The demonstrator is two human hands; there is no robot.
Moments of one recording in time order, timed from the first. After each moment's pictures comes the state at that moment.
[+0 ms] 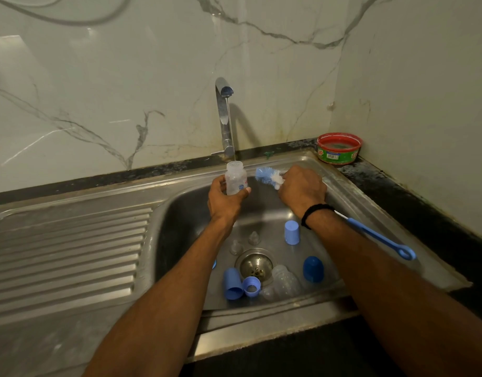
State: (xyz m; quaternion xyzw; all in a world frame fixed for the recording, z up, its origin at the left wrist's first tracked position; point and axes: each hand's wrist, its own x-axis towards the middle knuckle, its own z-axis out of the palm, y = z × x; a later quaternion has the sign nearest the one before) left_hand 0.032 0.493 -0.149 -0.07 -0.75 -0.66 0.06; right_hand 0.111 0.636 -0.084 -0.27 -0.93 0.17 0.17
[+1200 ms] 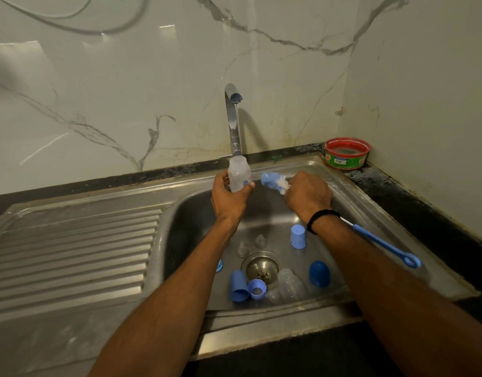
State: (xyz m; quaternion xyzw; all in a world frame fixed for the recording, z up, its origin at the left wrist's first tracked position) left_hand 0.038 0.492 -0.128 -0.08 -0.74 -0.66 0.12; right_hand 0.114 0.634 -0.081 -0.26 -0.93 0.19 0.16
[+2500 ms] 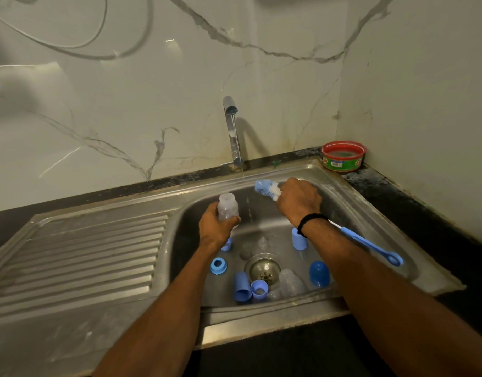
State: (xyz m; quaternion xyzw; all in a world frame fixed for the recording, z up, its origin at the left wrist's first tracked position) left_hand 0.049 0.439 -0.154 -0.07 -0.85 -0.52 0.08; right_hand 0.124 0.622 -0.078 -0.25 -0.93 0.21 0.15
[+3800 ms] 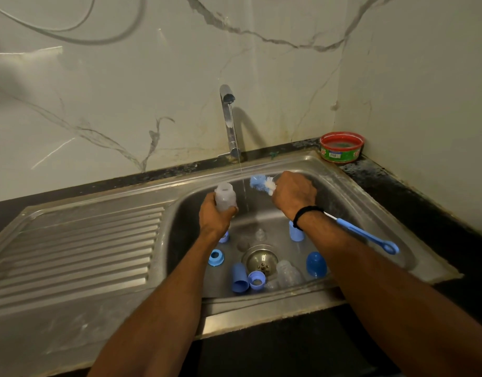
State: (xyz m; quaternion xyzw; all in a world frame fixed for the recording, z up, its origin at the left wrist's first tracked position) left_hand 0.044 0.446 -0.158 -0.05 -0.85 -0.51 0.06; right_hand 0.122 0.616 -0.082 -0.23 -0.94 0.19 0.14
